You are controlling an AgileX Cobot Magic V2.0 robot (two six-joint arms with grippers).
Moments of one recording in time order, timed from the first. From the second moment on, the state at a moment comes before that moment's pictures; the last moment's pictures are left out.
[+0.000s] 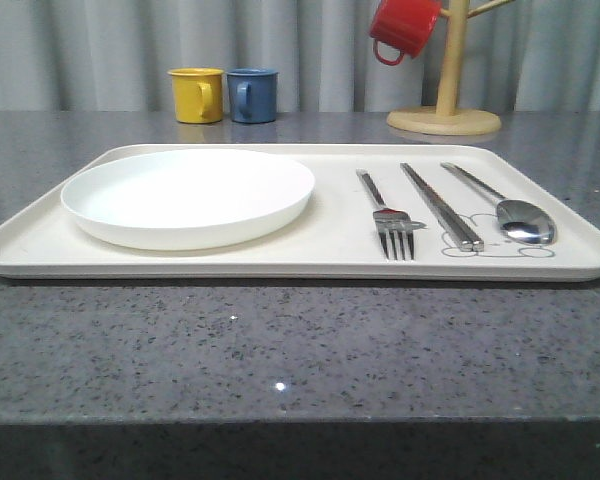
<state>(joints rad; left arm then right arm) 0.06 -0.01 0.01 -0.11 0.08 0.13 0.26 0.29 -0.78 0.16 1.08 -0.10</state>
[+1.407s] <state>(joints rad) -0.03 -0.01 0.01 -0.07 0.06 0.13 0.26 0.29 -0.78 0.16 1.08 -0.10</state>
